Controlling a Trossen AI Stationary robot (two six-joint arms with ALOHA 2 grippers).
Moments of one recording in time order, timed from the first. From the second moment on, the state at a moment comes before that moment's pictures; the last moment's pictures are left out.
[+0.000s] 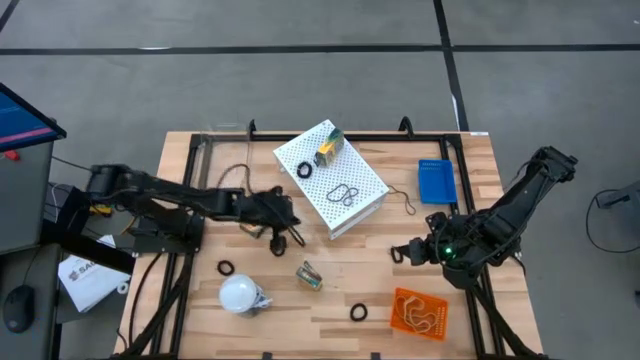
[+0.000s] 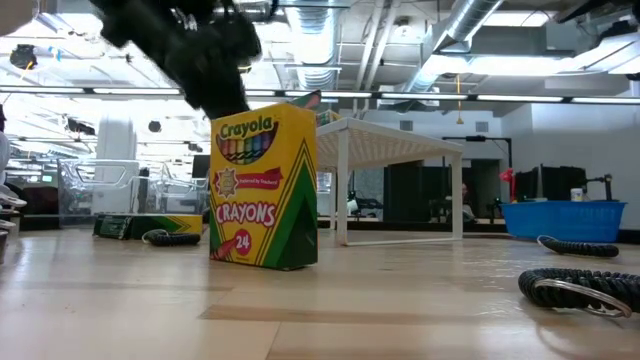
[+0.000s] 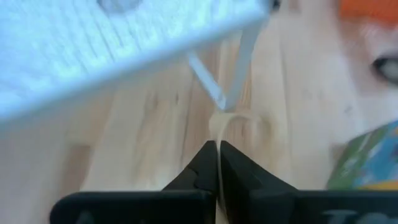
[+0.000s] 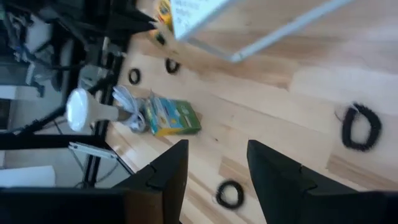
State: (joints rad) left arm -0.04 1.32 0.72 -0.09 -0.14 -0.09; right arm 0.78 1.11 1.02 -0.91 0.71 1.93
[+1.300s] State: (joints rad) left arm -0.16 1.70 1.57 0.16 -0.42 -0.19; right arm 0.65 0.94 1.02 -0.24 0.94 0.29
